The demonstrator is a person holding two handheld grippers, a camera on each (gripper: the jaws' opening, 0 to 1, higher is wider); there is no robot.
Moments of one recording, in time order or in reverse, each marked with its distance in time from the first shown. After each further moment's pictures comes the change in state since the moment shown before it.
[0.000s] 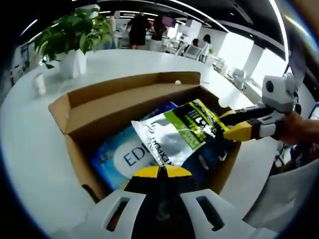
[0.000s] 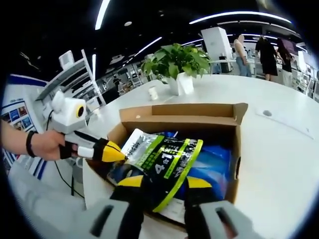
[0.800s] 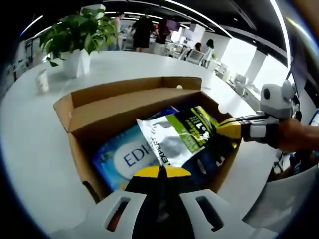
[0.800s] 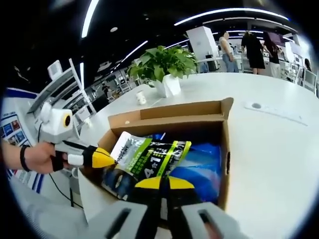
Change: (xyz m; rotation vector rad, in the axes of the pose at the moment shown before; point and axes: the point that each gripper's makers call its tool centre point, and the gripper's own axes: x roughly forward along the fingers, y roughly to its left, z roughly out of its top) left arm -0.006 -0.003 0.007 -0.040 -0.047 0.003; right arm -0.002 -0.012 0.001 0.100 -0.030 -0.071
